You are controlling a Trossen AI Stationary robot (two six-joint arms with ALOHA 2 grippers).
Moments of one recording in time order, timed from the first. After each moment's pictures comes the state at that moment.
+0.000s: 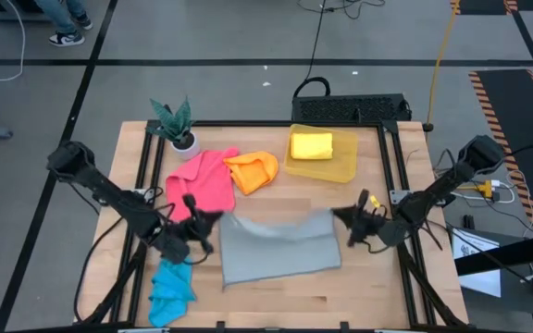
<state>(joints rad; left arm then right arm) -0.65 1.26 0.54 0.04 -1.09 -0.04 0.69 1.04 0.11 0.49 1.02 -0.43</state>
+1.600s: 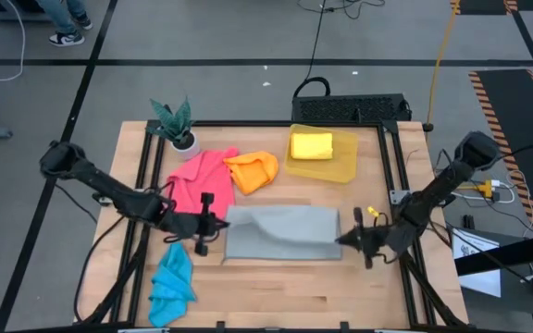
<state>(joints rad) -0.44 1.16 0.54 -0.05 -0.42 0.05 0.82 1.03 0.06 0.50 0.67 -0.18</state>
